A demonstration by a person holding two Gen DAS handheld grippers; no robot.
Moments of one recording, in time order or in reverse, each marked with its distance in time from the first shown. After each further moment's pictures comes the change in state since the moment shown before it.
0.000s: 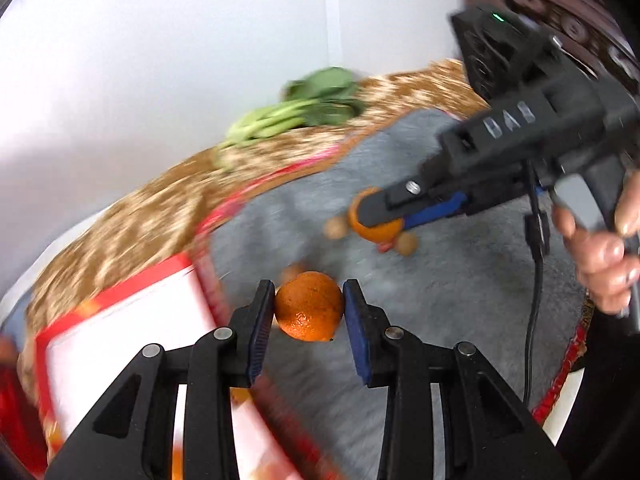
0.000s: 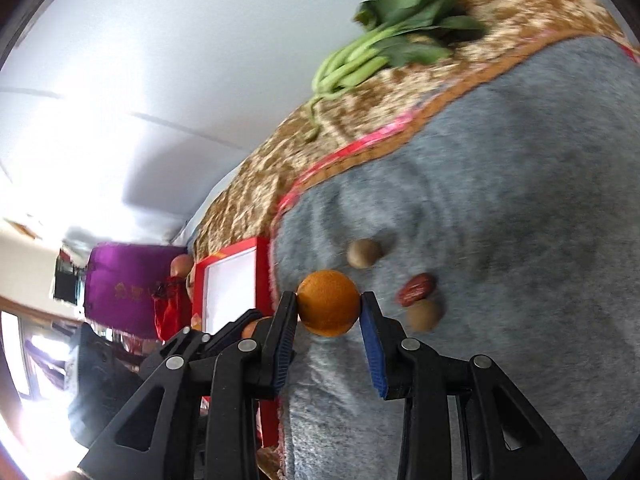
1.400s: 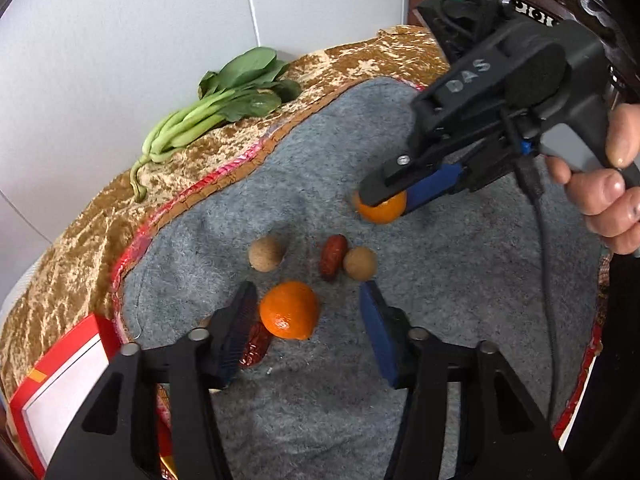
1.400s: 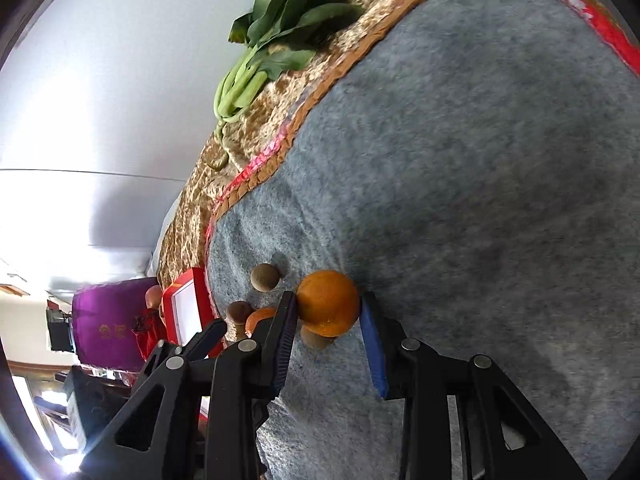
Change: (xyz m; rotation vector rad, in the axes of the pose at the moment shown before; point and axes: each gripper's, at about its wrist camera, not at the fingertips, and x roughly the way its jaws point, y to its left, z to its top) left arm 0.069 -0.049 0.028 0.182 0.046 -0.142; right arm -0.042 -0.110 0.027 0.238 0.014 -0.092
